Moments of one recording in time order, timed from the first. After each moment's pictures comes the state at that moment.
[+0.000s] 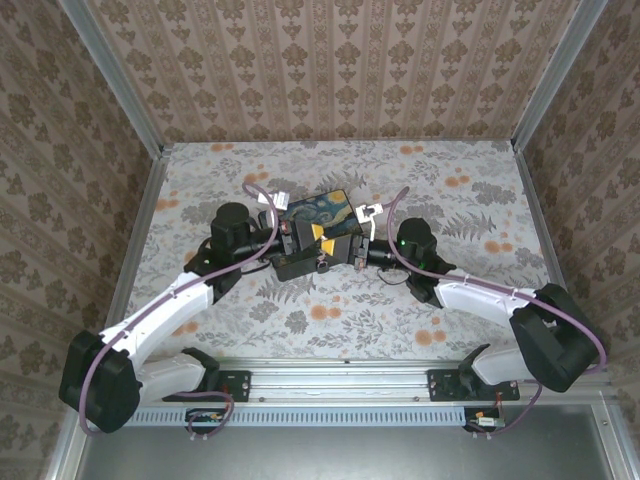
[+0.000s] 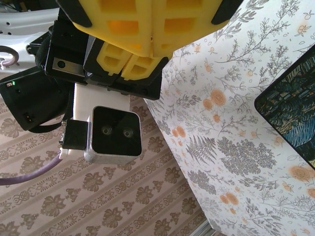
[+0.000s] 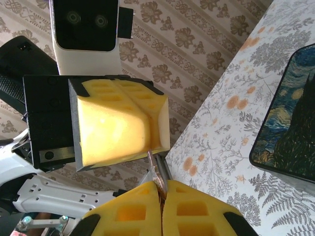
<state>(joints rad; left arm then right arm) -0.58 1.12 0.72 0.20 0.69 -0.82 0.60 1.35 0.61 0.72 -0.66 0.91</state>
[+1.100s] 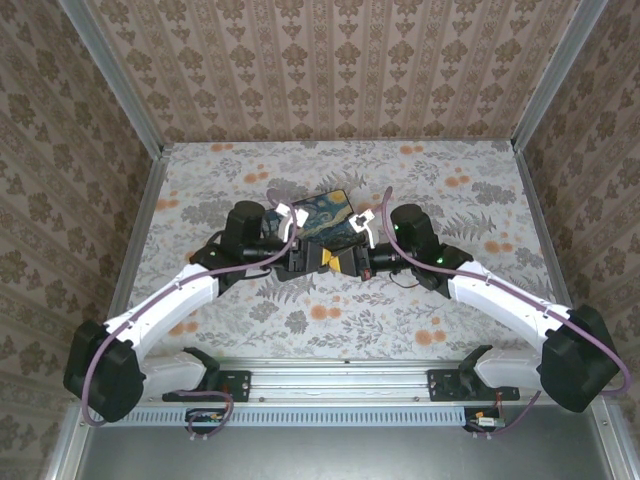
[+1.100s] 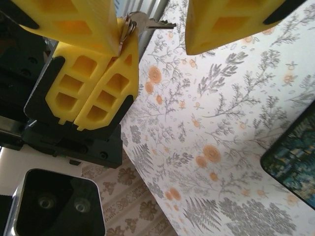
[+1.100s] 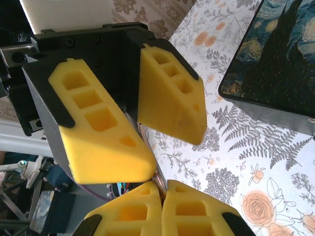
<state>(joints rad) -0.62 1.19 0.80 -0.12 0.82 -0.51 0.60 1.24 0.81 -0.06 -0.73 0.51</state>
